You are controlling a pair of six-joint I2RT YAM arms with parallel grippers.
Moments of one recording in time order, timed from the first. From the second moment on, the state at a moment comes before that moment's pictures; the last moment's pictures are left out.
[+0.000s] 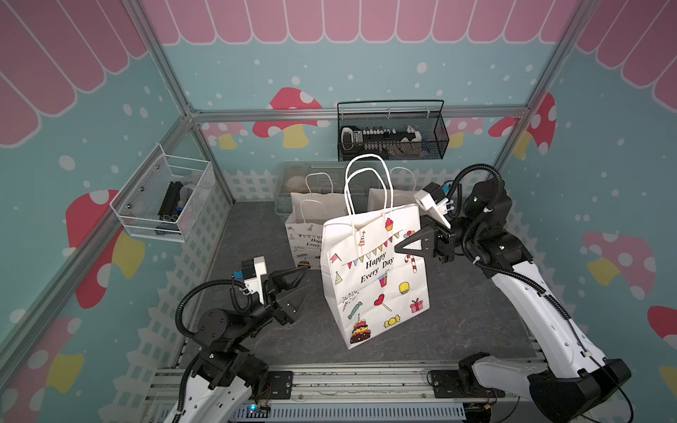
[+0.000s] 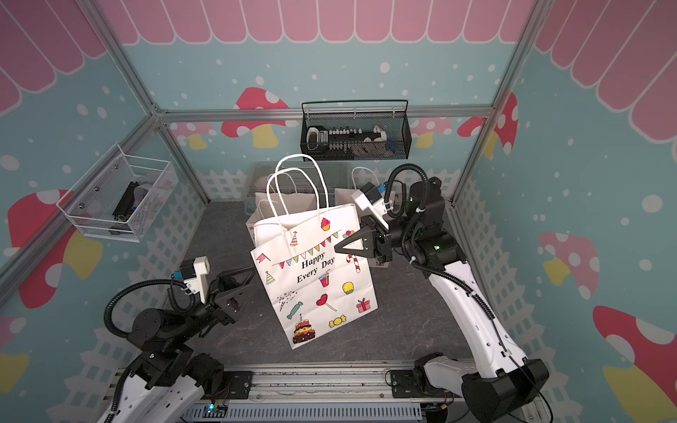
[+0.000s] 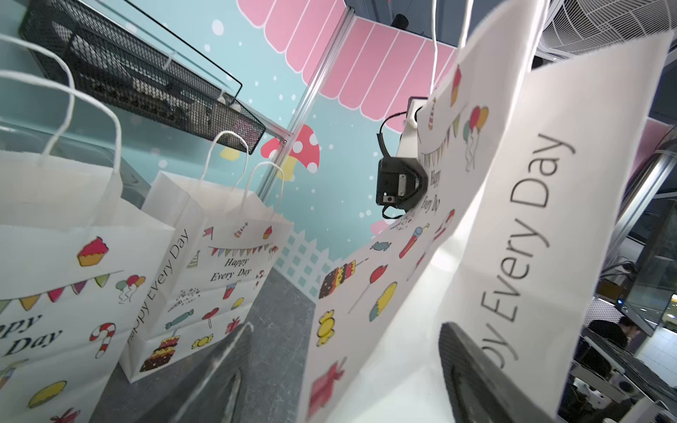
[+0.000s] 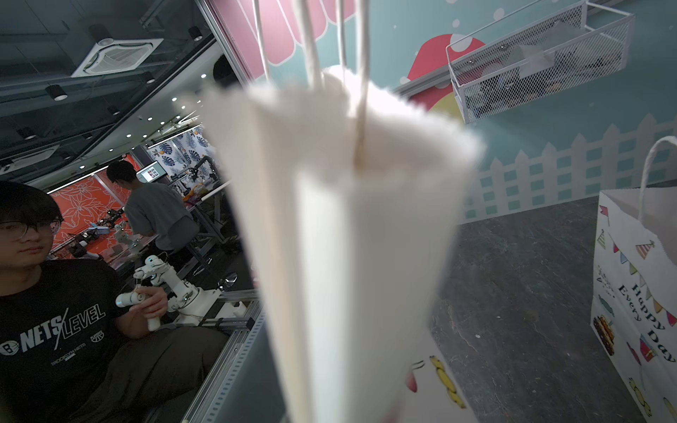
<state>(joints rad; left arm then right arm) -0.44 0.34 0.48 0.18 0.54 -0.66 0.35 1.22 1.39 -0.24 -1.53 0.35</state>
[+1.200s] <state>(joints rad) -0.79 0.67 0.64 0.11 0.58 -0.45 0.35 1.16 1.37 -0.23 -1.37 0.44</state>
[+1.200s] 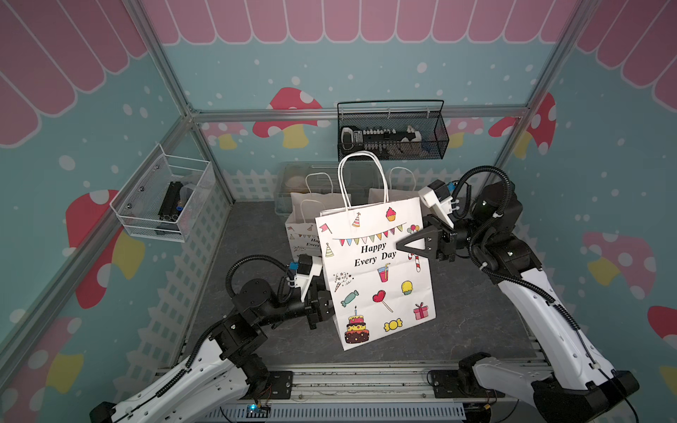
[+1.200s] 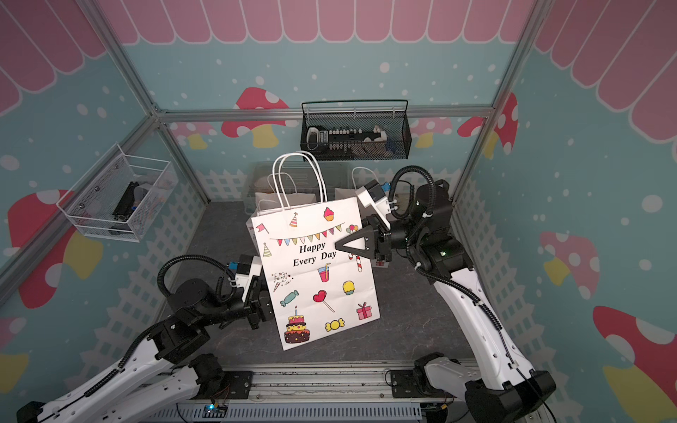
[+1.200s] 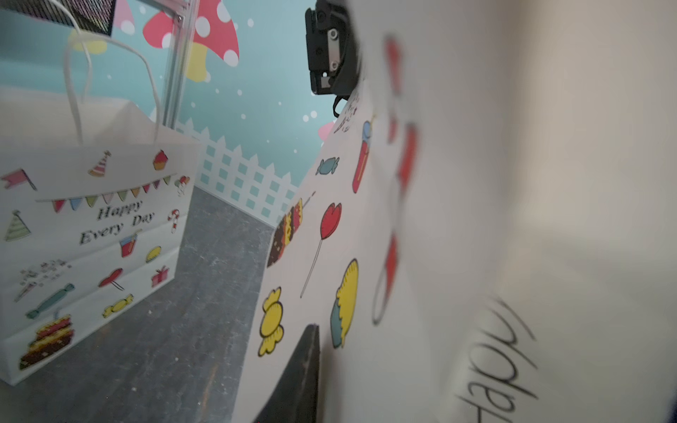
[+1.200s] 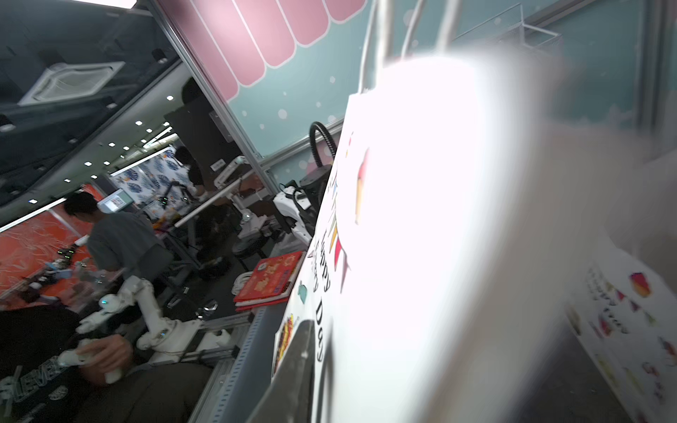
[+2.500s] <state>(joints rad) -0.78 0.63 0.66 0.30 0.79 -0.66 0.39 0.94 1.18 -0.18 -1.26 0.49</state>
